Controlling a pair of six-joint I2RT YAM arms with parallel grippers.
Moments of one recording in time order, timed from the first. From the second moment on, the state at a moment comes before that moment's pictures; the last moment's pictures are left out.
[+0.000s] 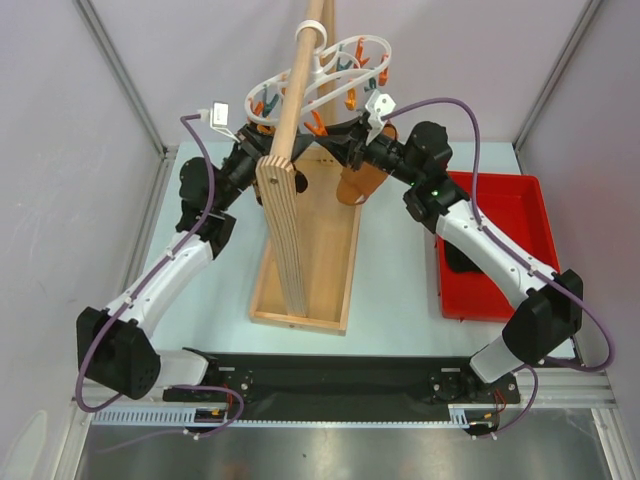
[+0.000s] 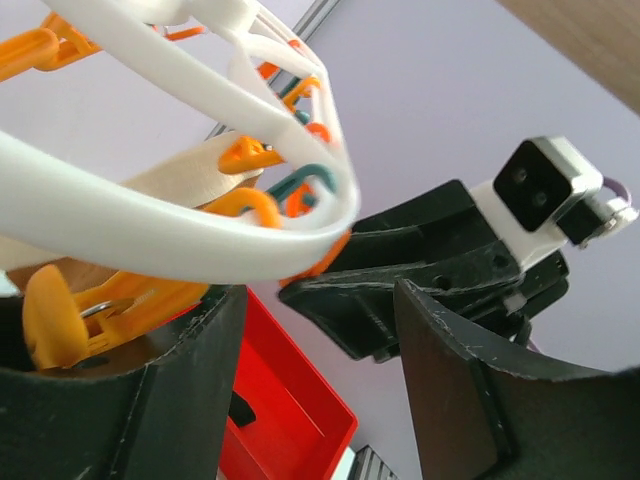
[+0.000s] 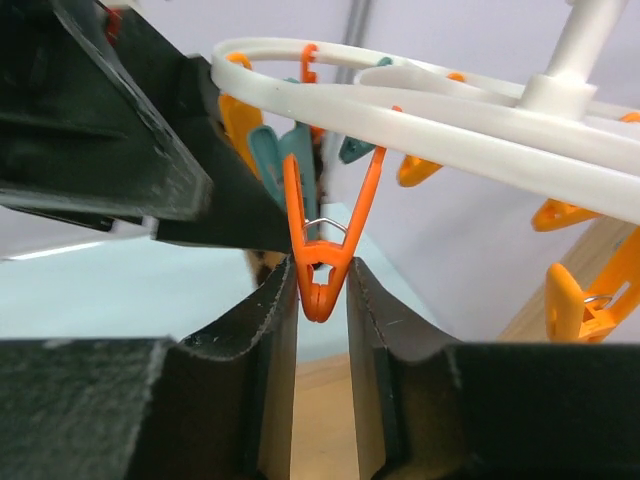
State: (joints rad) left arm -0.37 1.31 1.10 0.61 0.45 -0.99; right arm 0.57 1.54 1.46 0.35 -0.51 -0.12
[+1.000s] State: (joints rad) left arm -0.37 1.46 1.17 0.93 0.57 -1.07; right arm 0.48 1.65 1.54 0.53 -0.92 0.73
